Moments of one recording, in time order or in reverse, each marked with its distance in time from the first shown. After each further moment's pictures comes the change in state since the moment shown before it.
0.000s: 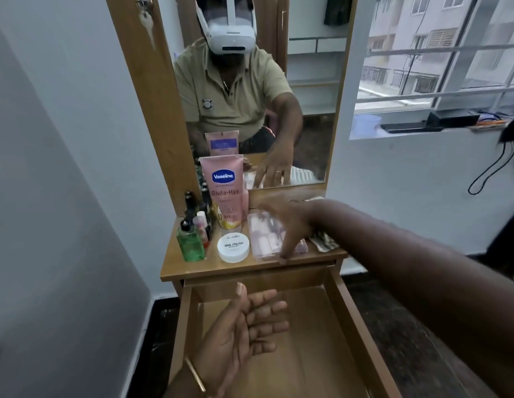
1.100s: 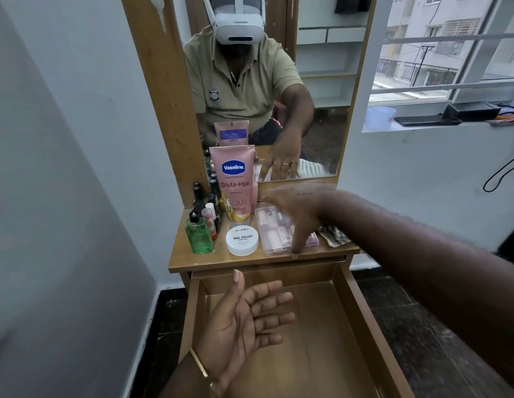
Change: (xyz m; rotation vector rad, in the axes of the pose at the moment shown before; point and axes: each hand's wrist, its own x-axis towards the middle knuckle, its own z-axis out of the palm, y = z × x) left_hand -0.001 0.003 -0.009 -0.045 -0.054 0.022; right_hand 0.014 0.000 -0.001 -0.204 -0.006 0.003
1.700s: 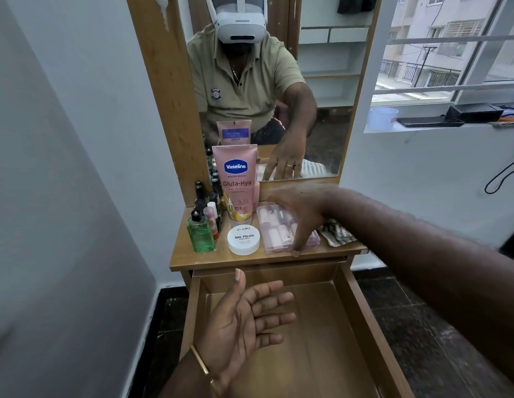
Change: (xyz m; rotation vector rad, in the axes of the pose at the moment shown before) left_hand 0.001 0.000 -0.001 -0.027 -0.018 -0.009; right_hand 0.002 0.004 -0.003 -0.016 0.009 0.004
